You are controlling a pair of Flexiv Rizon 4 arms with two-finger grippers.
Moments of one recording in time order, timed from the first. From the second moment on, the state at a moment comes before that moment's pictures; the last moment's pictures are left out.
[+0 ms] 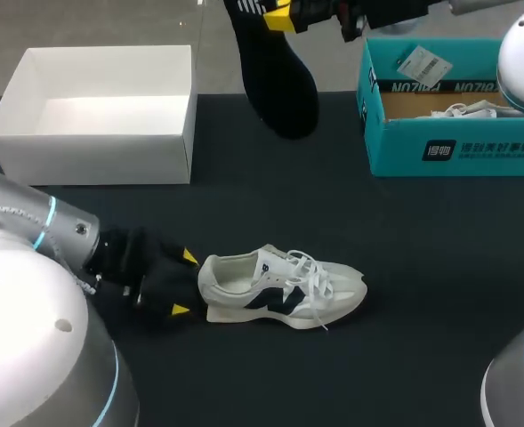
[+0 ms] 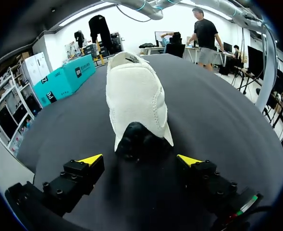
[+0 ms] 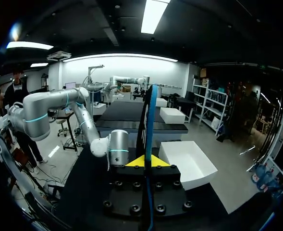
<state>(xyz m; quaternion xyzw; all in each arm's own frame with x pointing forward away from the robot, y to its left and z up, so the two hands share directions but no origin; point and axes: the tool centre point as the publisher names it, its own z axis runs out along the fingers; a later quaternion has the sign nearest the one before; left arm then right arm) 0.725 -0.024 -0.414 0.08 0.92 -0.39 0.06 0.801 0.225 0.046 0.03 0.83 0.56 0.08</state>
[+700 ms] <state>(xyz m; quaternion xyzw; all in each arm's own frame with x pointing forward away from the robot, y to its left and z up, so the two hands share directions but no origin) 0.717 -0.008 -0.318 0.11 0.97 -0.22 0.06 0.801 0.225 0.046 0.03 0.83 0.56 0.08</state>
